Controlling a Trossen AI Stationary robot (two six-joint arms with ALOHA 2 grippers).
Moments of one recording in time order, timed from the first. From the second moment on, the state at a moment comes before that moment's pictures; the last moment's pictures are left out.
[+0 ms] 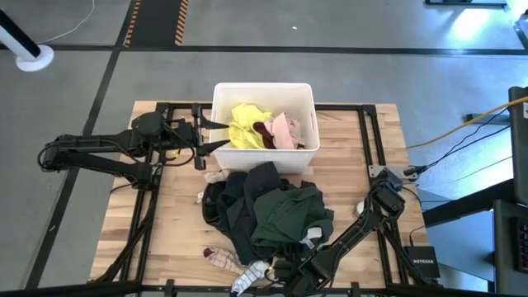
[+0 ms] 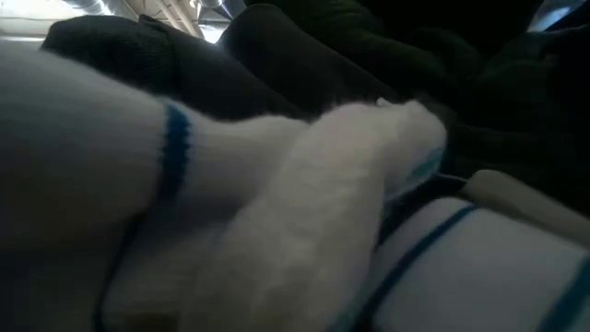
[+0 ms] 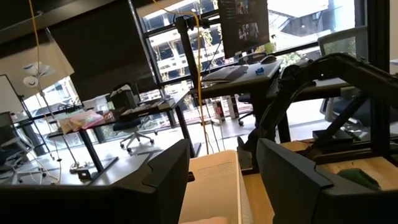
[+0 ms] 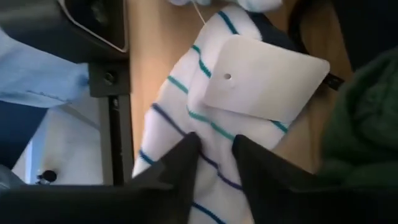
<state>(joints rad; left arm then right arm) 0.09 0.88 0.84 0.15 -0.05 0.27 0.76 2.24 1.64 -0.64 0.17 0.83</state>
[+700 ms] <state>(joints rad) 0.09 0.88 0.84 0.12 -0.05 0.24 0.75 2.25 2.19 -1.19 0.10 0.91</state>
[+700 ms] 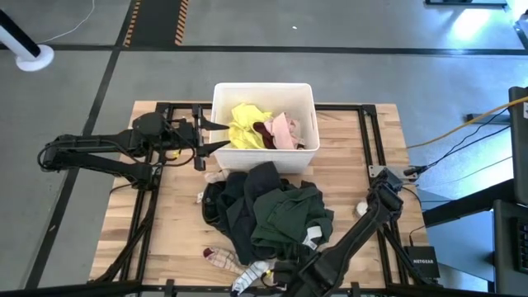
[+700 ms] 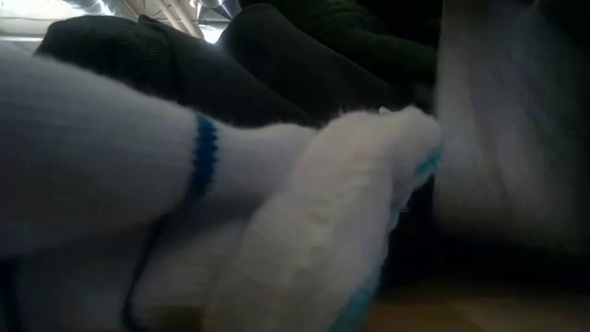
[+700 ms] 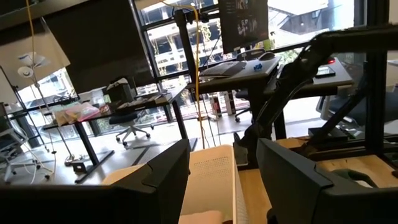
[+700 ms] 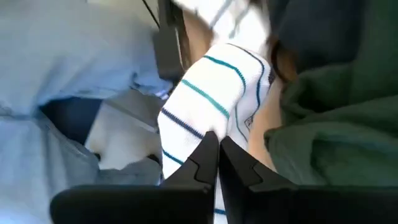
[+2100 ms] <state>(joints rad) 0.09 0.70 0.84 0.02 -0.05 0.25 -0.03 1.91 2.33 -1.27 0.72 0.48</state>
